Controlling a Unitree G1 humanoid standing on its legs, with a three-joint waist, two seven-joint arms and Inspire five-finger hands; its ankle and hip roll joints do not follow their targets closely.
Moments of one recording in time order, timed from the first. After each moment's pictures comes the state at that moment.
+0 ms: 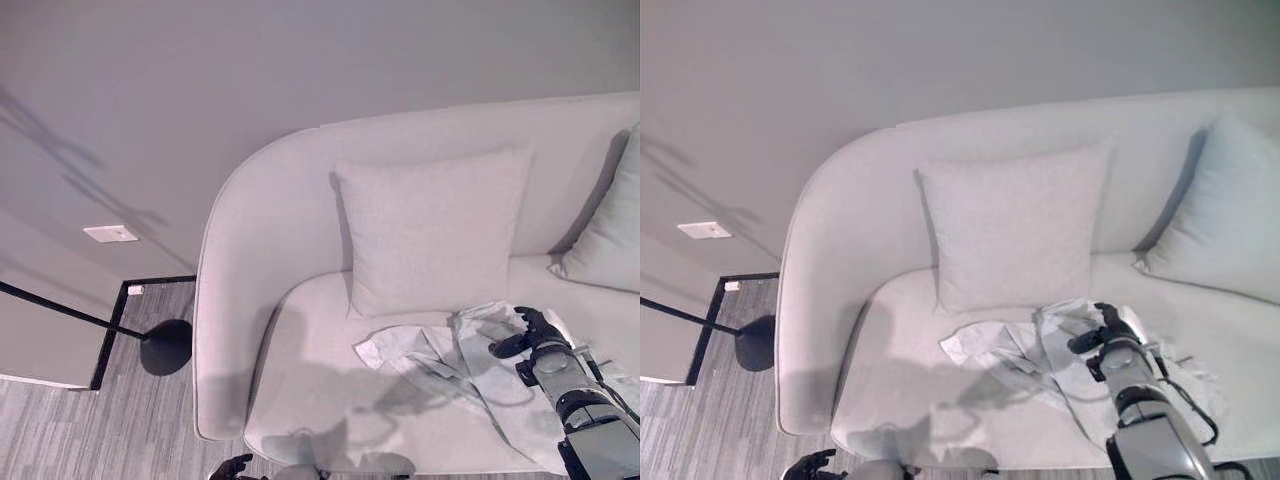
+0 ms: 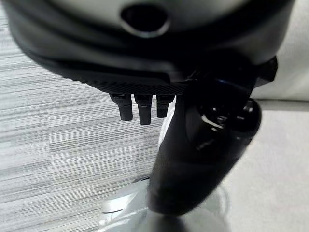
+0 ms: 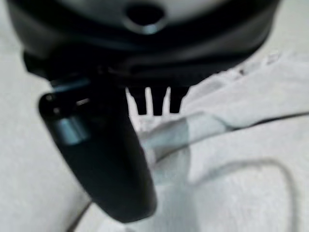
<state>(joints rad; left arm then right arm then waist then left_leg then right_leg) -0.02 0.20 -0.34 1.27 -0.18 -0.15 0.06 -0.53 -0.66 0.31 1.17 0.02 -0.01 -0.15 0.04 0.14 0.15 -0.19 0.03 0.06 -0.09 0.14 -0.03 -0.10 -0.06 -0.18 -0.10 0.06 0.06</state>
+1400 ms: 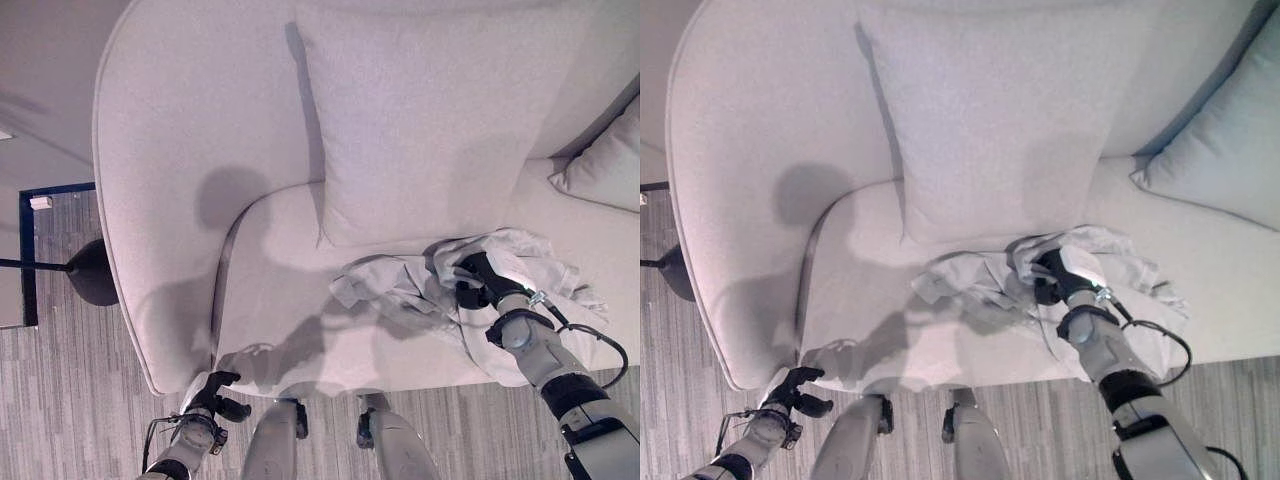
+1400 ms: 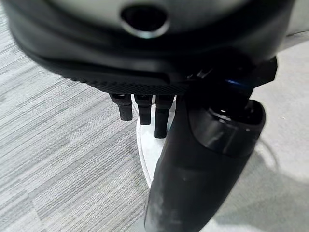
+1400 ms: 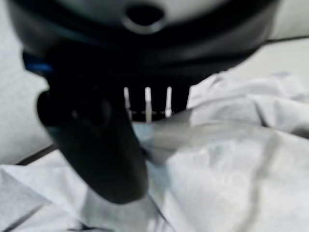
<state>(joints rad) -0.19 0.34 -0.33 1.17 0.05 -0.17 0.24 -0.44 -0.69 0.34 0.67 -0.35 0.03 -0.21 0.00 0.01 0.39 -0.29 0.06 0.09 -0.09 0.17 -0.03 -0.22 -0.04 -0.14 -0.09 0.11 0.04</state>
